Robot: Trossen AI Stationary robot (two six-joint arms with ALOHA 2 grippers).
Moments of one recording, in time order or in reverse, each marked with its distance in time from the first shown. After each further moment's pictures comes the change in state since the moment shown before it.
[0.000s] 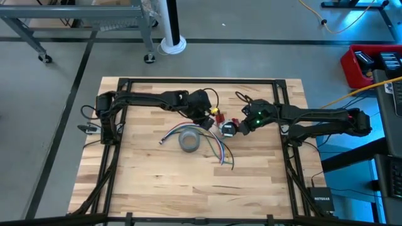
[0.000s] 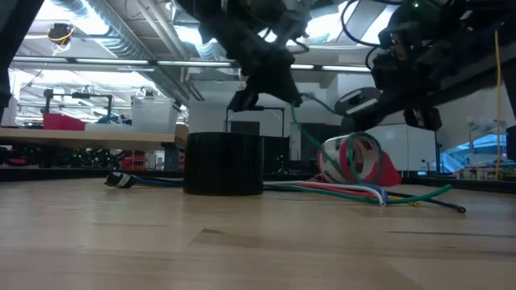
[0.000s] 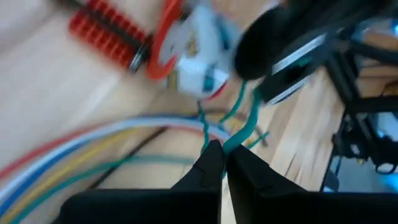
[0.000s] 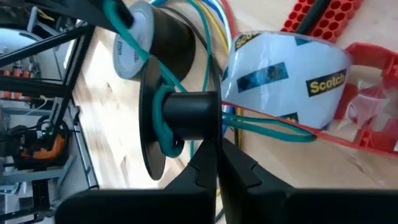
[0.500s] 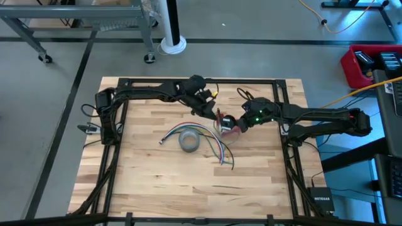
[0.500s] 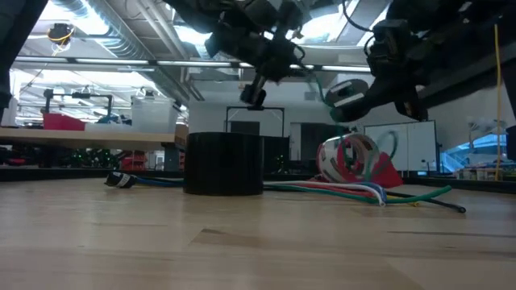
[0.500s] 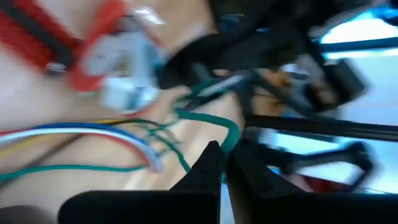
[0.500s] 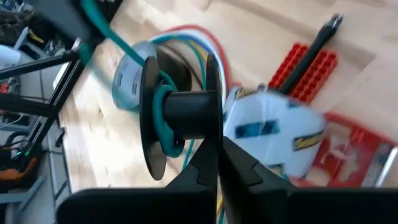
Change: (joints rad) left arm 0.106 0.000 0.001 0.228 0.340 -0.292; right arm 0.000 -0.005 0.047 0.010 0.157 -0.085
